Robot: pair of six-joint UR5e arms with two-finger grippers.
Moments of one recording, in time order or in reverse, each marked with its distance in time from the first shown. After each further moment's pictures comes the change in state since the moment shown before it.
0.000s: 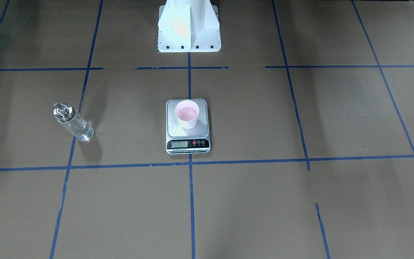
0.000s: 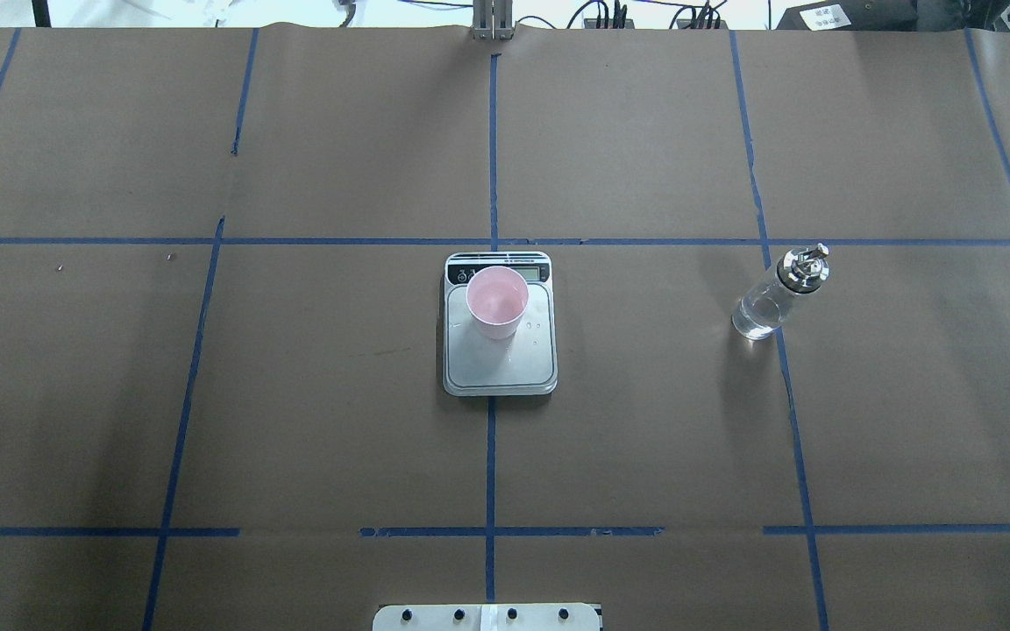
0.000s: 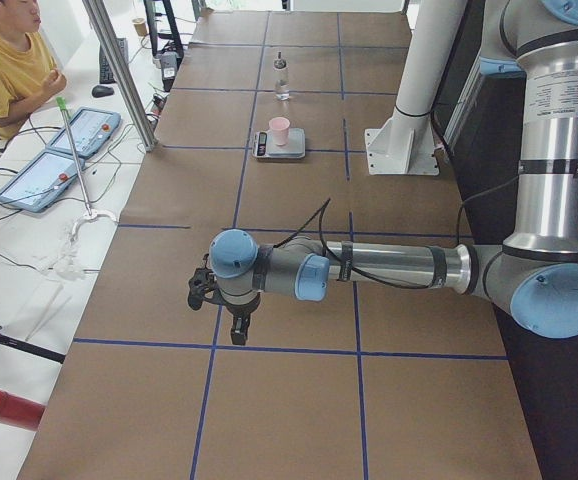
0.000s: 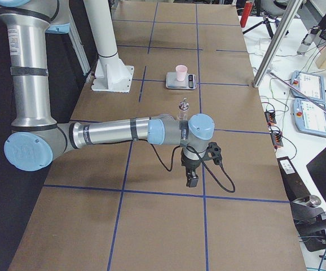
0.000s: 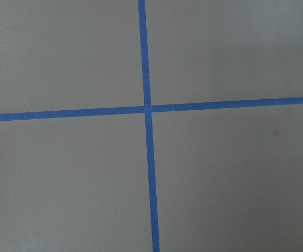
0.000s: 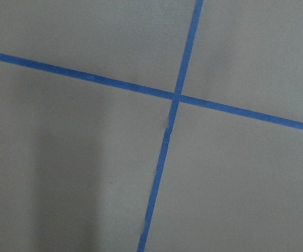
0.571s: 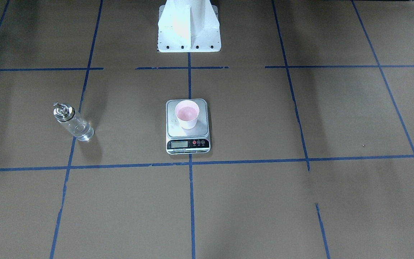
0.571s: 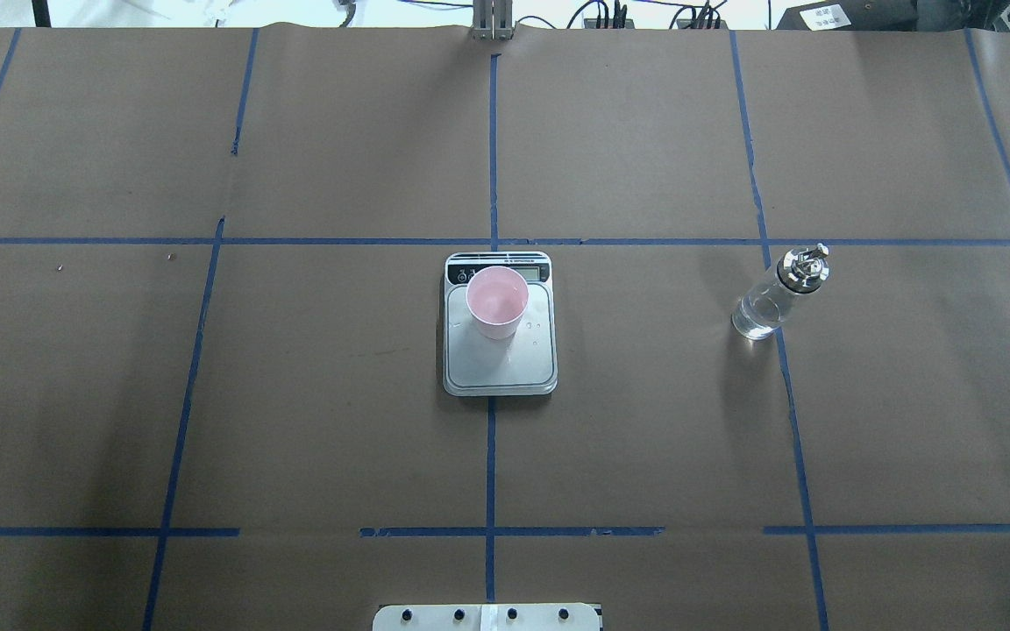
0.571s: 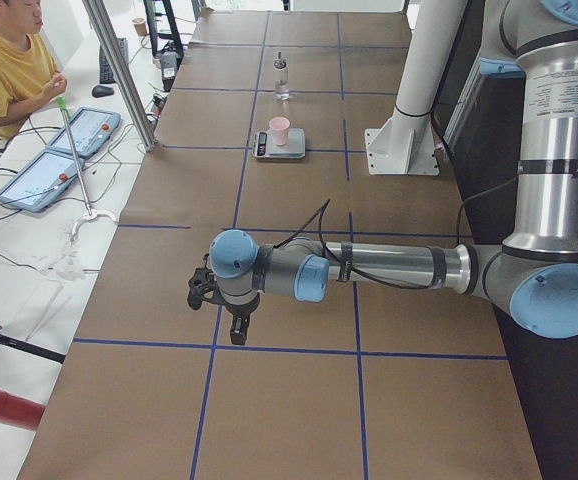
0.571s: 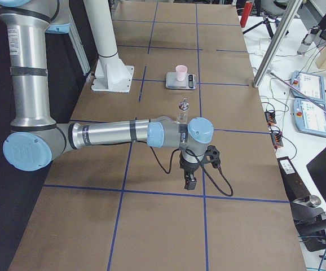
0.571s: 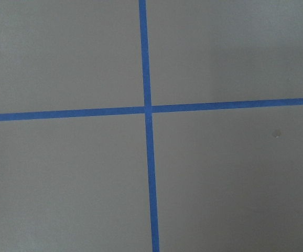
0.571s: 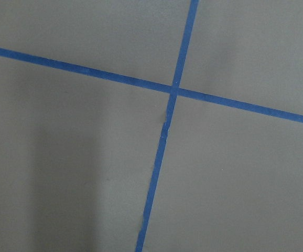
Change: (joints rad) left arm 0.005 0.000 0.000 -0.028 0.003 -0.002; right arm -0.006 -0.004 -0.014 0.007 0.005 0.002
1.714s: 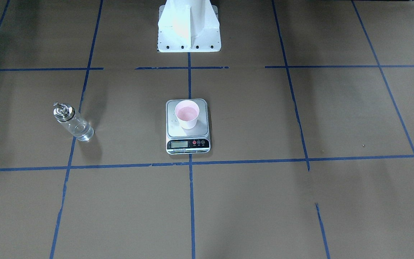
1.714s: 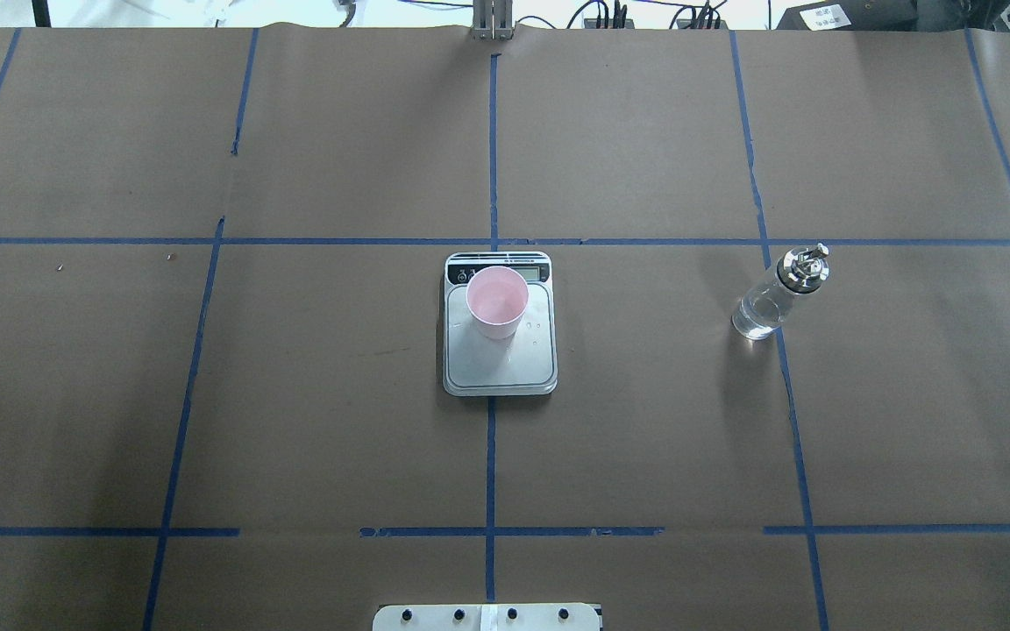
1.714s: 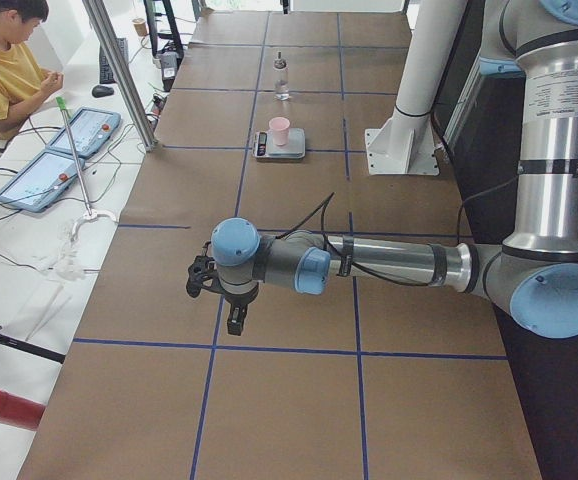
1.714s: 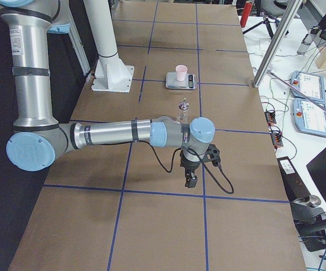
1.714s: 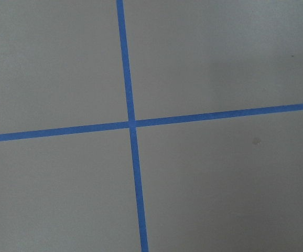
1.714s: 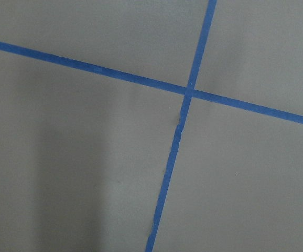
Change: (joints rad) left arm 0.001 0.002 -0.034 -0.002 -0.001 0.001; right arm -0.026 0.009 -0.009 0.004 0.010 -0.001
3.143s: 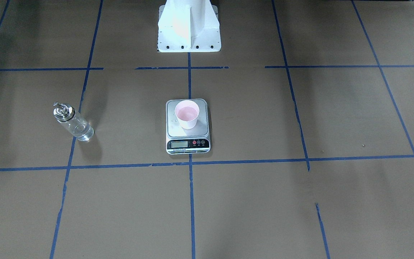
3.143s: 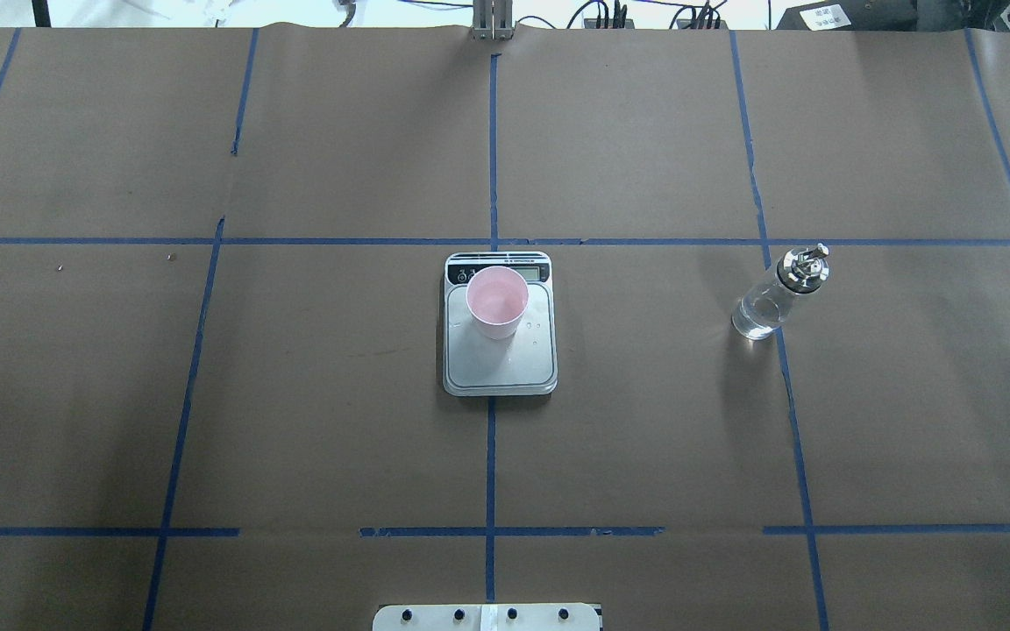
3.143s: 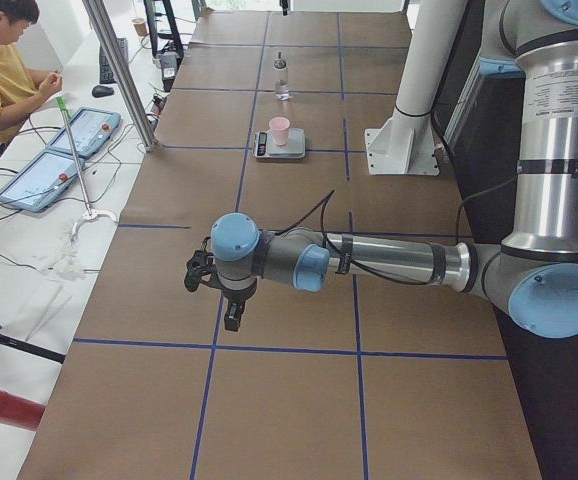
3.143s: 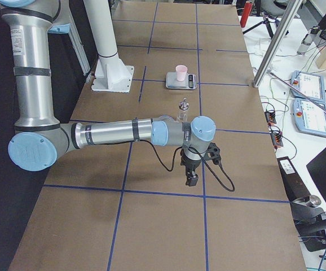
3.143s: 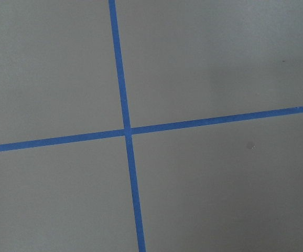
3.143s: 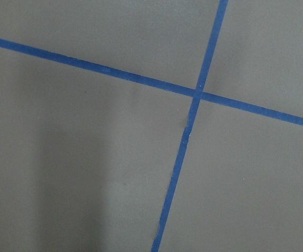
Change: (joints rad) left arm 0.000 -0.006 -0.009 -0.009 0.000 0.006; right arm -0.021 0.006 0.000 0.001 0.001 0.002
